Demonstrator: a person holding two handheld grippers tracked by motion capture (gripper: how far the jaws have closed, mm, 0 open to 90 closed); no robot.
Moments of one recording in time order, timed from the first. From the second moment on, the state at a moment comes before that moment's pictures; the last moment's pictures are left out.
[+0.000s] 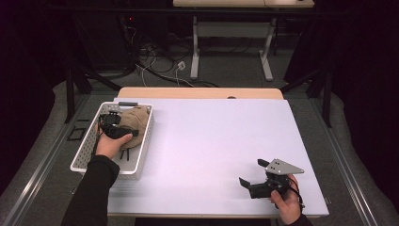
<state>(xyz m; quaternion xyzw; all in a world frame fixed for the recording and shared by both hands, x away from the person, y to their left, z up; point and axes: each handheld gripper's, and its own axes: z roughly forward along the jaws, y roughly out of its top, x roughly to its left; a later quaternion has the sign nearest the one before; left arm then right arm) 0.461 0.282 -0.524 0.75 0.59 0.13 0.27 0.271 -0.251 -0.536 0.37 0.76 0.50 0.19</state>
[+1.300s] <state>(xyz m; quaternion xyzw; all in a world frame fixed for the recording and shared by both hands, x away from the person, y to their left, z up) 0.452 0.285 -0.516 0.74 0.59 0.13 0.28 0.271 -0.250 -0.537 0.37 0.77 0.49 0.19</state>
